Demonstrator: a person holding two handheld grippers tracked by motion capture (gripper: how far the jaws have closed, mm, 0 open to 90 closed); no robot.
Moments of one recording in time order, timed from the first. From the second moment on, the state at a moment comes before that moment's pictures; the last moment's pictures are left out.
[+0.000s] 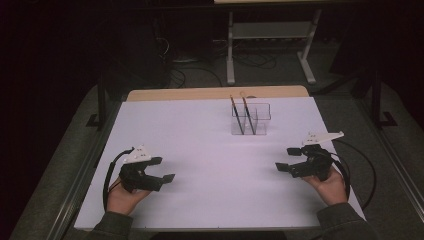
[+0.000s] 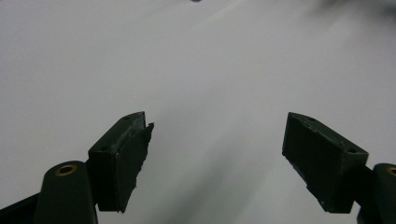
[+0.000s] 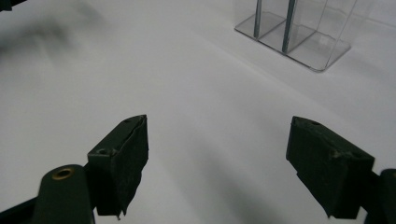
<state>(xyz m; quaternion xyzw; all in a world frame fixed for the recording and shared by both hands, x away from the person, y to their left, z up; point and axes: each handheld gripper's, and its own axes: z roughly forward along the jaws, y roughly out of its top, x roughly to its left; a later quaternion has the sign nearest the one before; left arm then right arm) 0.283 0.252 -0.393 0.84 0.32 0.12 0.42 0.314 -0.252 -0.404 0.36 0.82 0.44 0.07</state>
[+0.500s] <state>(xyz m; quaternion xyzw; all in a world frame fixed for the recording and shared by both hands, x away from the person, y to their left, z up) 0.275 0.256 -0.394 0.84 0.32 0.12 0.42 0.301 -0.260 -0.411 0.37 0.81 0.45 0.08</state>
